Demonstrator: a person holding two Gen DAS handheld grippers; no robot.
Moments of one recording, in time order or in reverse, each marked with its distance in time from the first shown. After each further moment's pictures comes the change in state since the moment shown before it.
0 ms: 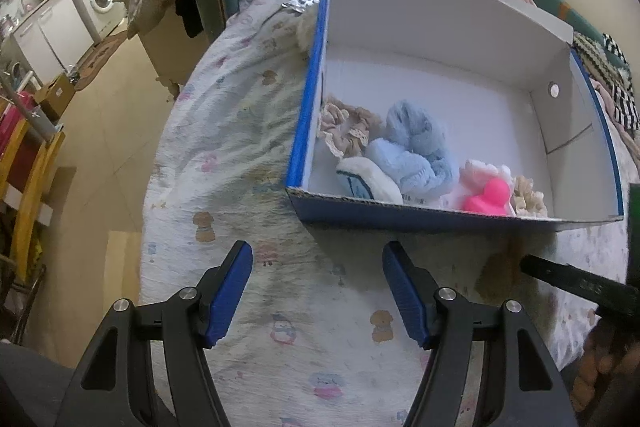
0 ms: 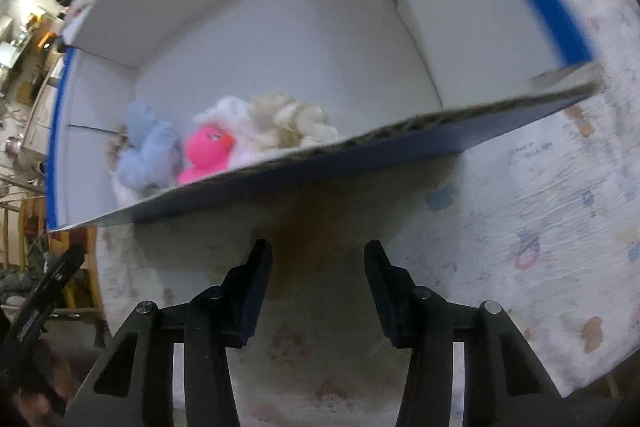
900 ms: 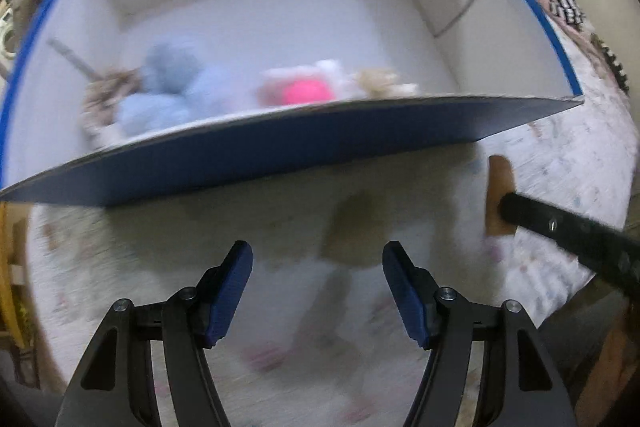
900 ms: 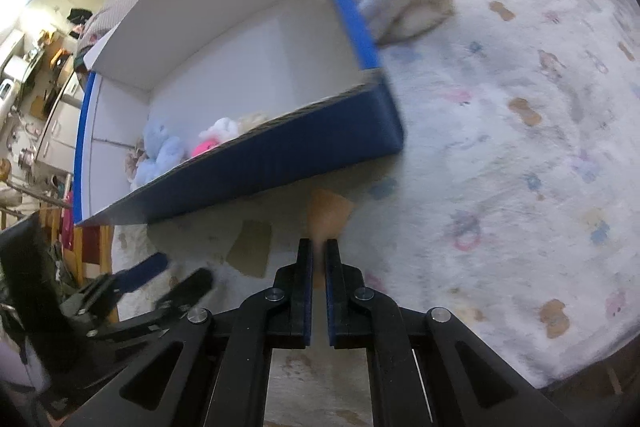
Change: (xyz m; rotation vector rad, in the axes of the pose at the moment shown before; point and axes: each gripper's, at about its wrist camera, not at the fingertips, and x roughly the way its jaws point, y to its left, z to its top) left arm 0.048 -0.150 -0.030 0.273 0.157 -0.182; right arm -0.051 -0.037 -0.020 0.017 -0.089 0.057
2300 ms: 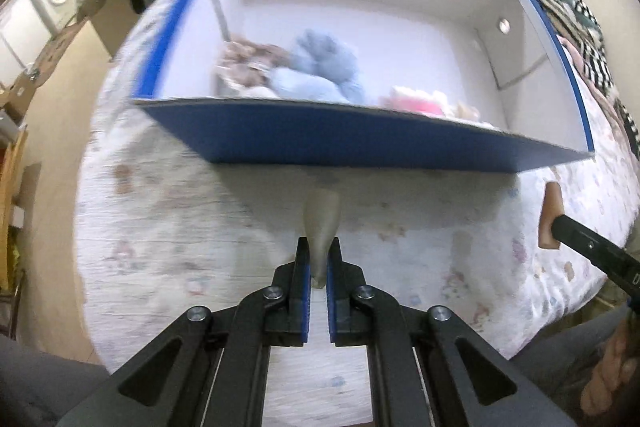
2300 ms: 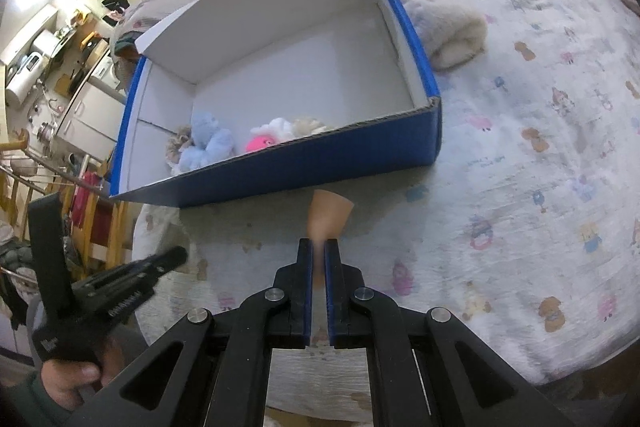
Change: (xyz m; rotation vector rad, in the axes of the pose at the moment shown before) left arm -0.067 0.101 -0.046 -0.209 -0.053 0.067; right arm -0.024 0.030 -0.012 -0.127 -0.059 0.046
